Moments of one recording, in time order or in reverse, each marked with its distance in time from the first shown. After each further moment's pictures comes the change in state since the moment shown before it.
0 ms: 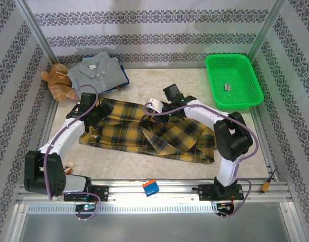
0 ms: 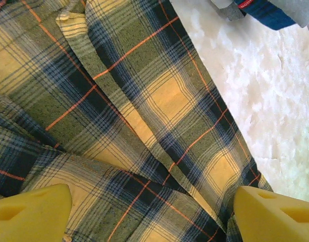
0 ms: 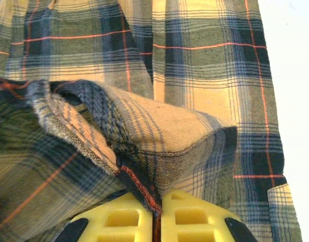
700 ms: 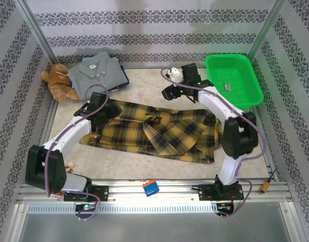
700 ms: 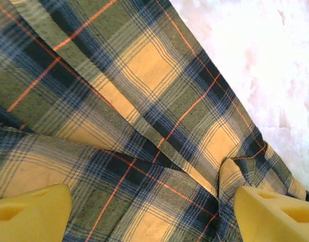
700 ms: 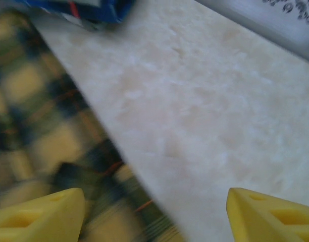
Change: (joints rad) left arm -0.119 0.076 0.050 -0.018 -0.020 0.037; right arm -0.156 -0.102 0.172 -0.051 0.204 0.496
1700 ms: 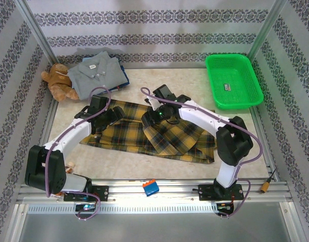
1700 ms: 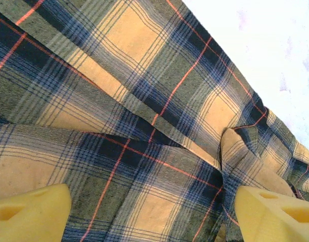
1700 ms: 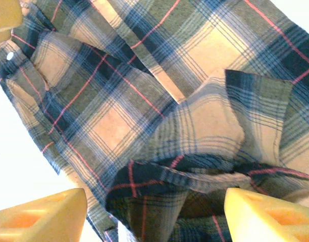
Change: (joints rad) left arm 0.009 -0.031 -0.066 0.040 0.089 0.096; right arm 0.299 0.043 -0.081 -0.139 -0.006 0.347
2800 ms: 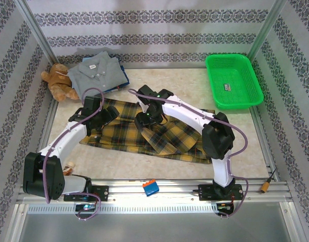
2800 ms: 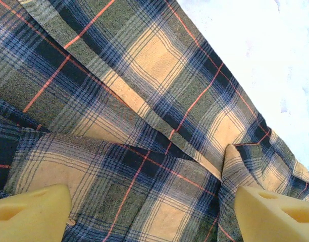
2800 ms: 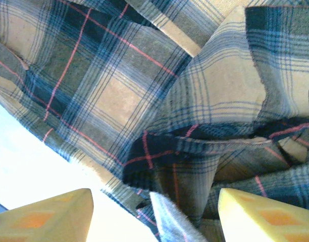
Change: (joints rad) left arm 0.067 -0.063 -0.035 0.000 -0.003 0.002; right arm 0.119 0.190 0.340 -0.388 0.129 0.200
